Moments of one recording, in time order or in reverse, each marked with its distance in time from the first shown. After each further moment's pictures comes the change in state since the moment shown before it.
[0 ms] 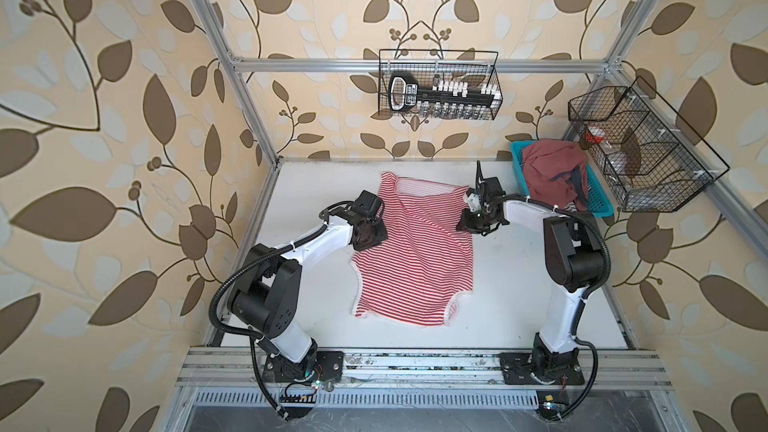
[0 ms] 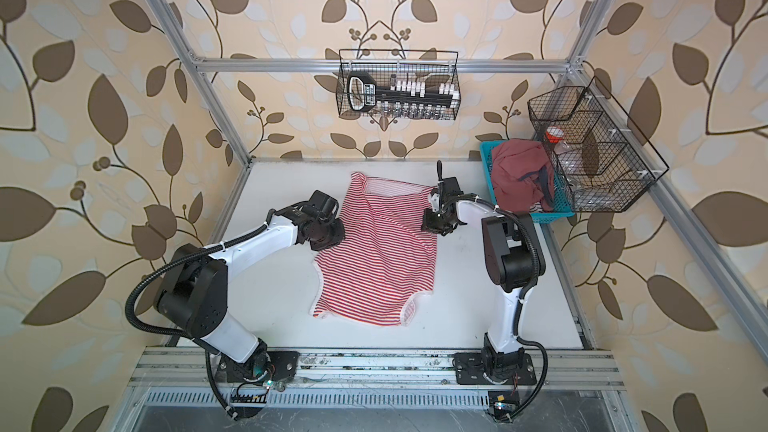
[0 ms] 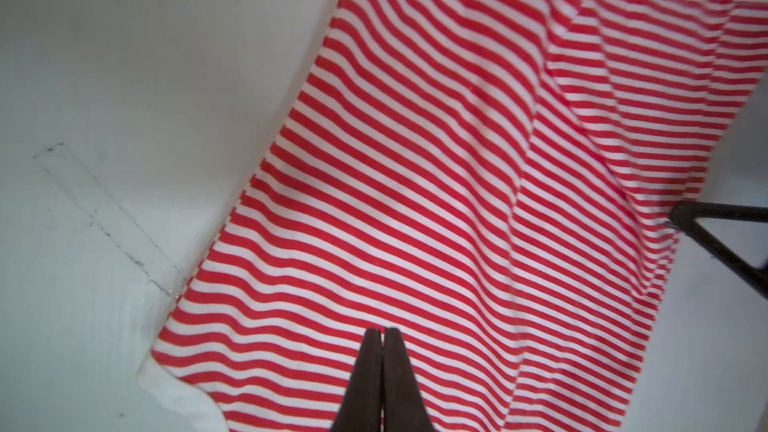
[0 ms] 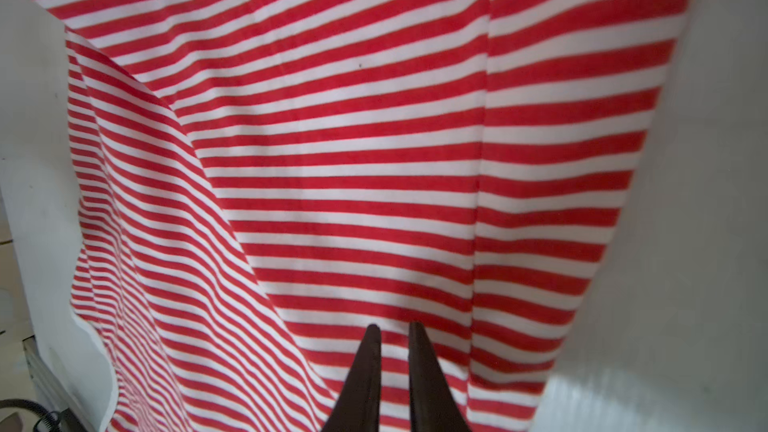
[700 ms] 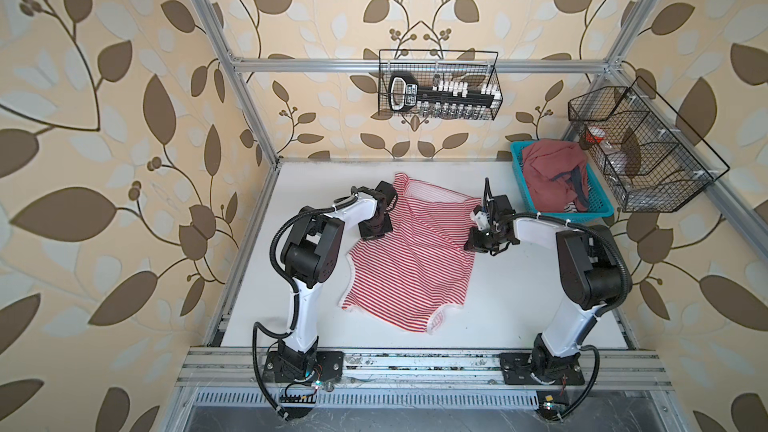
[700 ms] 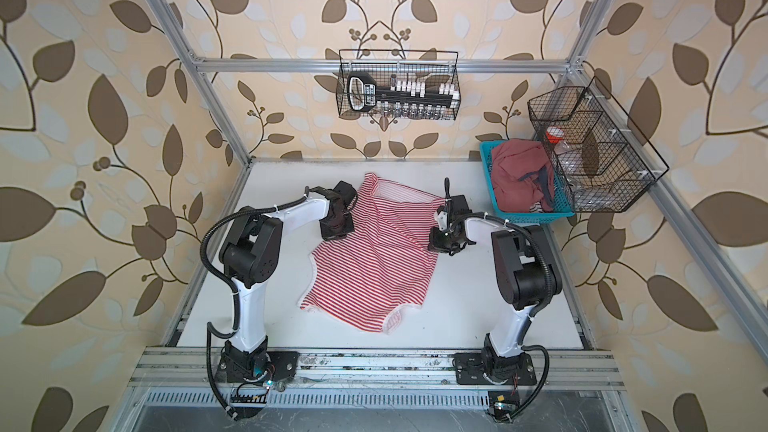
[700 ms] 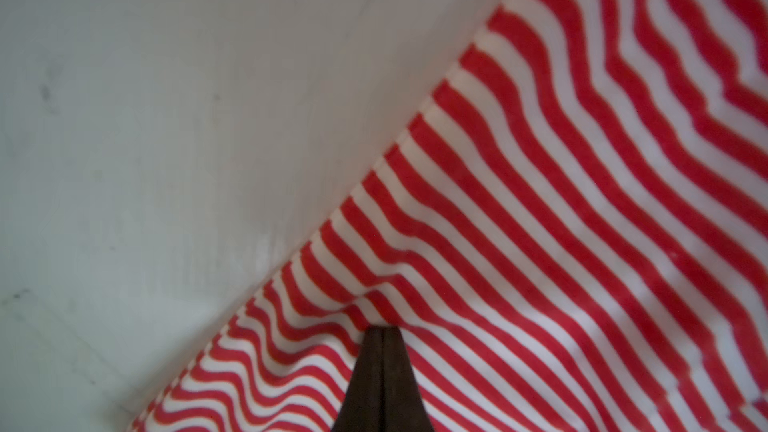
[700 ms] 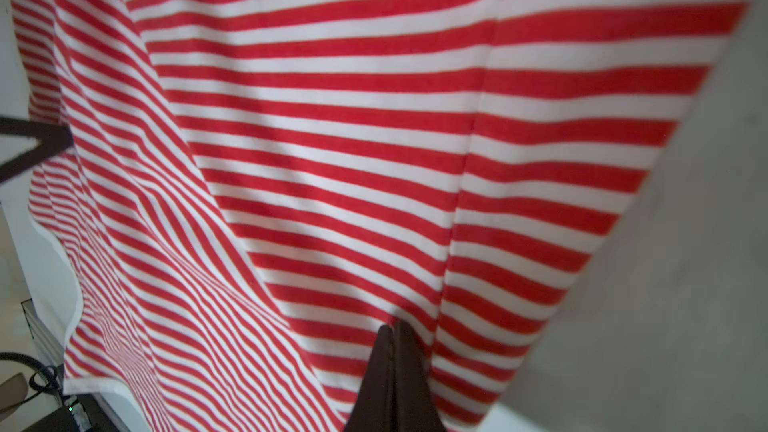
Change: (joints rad) left arm 0.041 0.454 0.455 -0.264 -0.133 0.064; right arm -0.010 -0.197 -0.322 0.072 -0.047 0.006
